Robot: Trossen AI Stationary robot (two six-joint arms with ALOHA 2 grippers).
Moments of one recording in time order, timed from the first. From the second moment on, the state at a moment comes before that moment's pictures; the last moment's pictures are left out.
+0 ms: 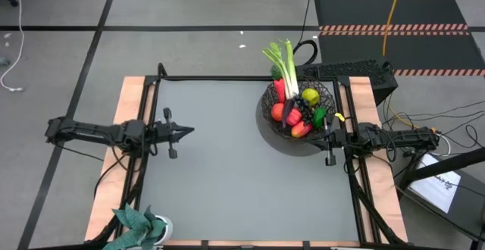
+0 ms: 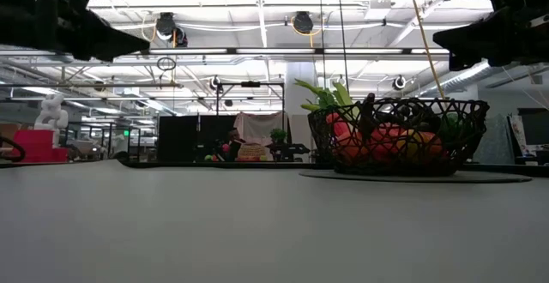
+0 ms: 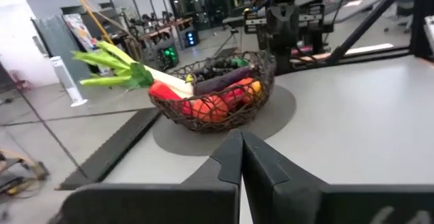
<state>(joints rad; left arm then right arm) -0.09 0.32 0.12 0.16 -0.27 0.22 0.09 0.00 0.02 0.05 0.05 -0.12</state>
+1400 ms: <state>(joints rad) -0.09 0.29 0.05 0.13 -0.18 0.12 0.09 0.00 0.02 0.06 0.05 -0.12</state>
